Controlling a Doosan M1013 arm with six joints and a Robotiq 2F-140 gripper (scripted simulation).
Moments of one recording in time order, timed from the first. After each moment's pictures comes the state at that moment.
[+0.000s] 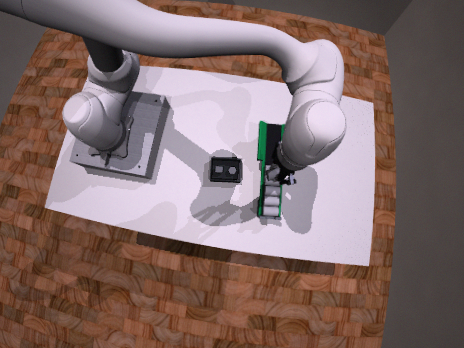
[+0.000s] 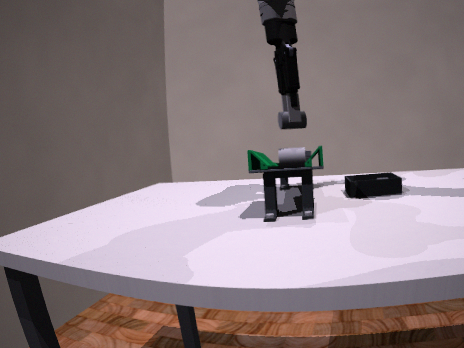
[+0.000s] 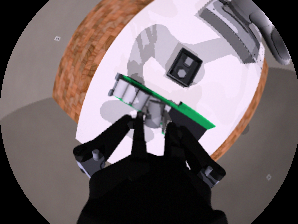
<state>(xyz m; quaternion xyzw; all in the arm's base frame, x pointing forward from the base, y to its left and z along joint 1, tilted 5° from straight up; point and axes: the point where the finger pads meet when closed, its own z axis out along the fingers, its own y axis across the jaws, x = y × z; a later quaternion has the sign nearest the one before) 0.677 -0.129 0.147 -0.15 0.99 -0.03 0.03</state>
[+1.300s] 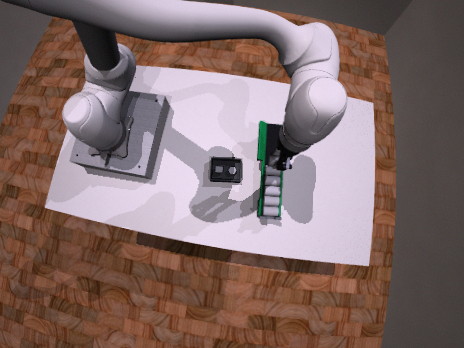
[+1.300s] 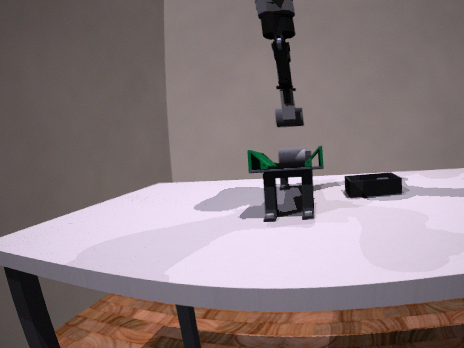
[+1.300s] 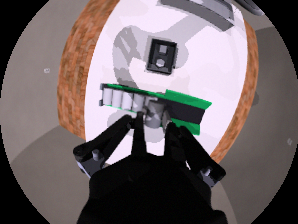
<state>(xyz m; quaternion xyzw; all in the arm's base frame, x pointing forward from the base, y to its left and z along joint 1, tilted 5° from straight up) 0.680 -0.084 0.150 0.00 1.00 -0.02 0.03</state>
